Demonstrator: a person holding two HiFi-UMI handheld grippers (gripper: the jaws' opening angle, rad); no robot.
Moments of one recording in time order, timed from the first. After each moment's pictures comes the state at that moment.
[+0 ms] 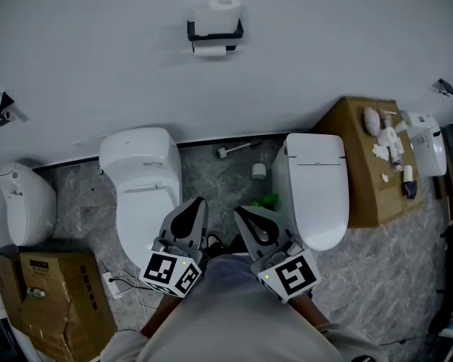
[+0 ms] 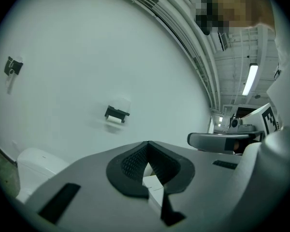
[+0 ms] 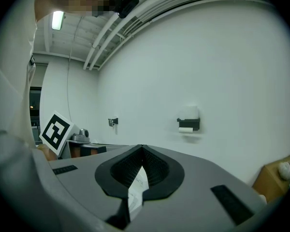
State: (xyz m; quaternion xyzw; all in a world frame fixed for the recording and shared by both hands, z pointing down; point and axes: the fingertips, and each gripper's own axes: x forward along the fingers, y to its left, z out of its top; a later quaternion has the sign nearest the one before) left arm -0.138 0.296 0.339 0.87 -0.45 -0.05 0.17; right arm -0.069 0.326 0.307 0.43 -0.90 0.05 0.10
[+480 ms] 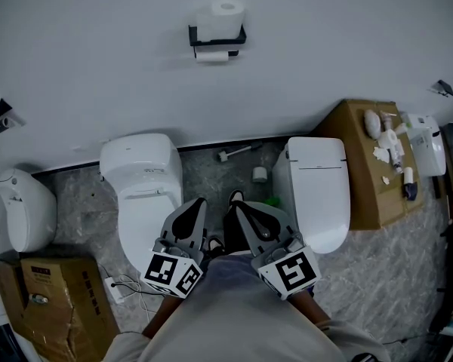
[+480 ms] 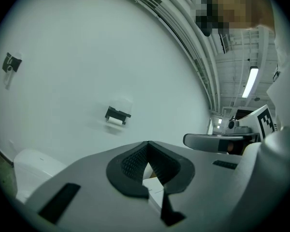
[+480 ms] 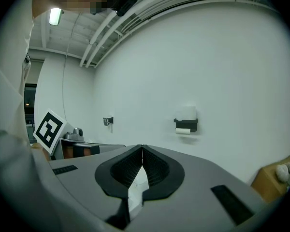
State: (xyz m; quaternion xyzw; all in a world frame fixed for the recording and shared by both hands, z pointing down) left arm -0.147 0.271 0.337 0.88 -0.45 -0.06 0.17; right arm -0.074 0.292 0.302 0.45 -0.89 0.05 0.11
